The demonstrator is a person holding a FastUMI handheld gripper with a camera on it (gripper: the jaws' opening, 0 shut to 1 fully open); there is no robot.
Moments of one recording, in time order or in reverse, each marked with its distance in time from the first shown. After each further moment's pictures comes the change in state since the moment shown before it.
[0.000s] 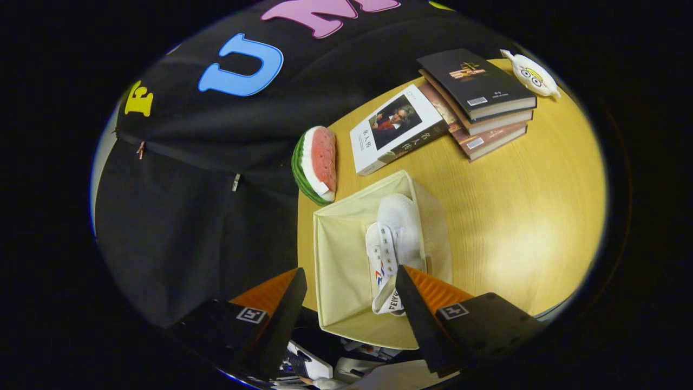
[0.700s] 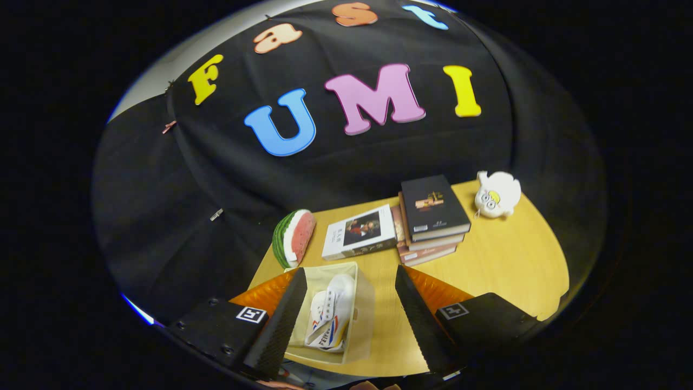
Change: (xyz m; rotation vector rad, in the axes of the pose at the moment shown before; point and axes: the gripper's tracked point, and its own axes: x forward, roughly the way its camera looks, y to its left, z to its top) arm -0.152 -0.005 0.053 -0.430 -0.632 -0.206
